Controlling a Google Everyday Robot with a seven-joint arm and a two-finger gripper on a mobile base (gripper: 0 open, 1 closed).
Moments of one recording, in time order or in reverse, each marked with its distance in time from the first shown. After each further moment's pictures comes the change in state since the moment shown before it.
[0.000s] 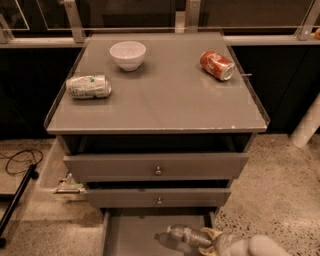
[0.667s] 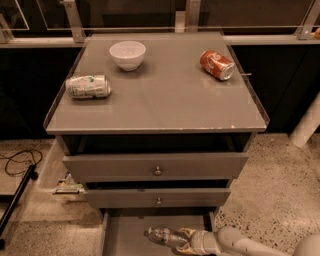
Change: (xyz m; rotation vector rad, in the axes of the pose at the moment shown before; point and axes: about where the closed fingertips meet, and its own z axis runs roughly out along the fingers) arm 0.010 0.020 0.134 -0.133 -0.058 0.090
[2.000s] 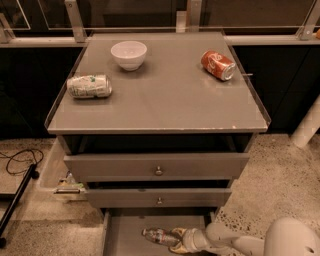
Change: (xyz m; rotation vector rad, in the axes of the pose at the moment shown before) arm 0.008 -0.001 0.049 -0.060 0.047 0.012
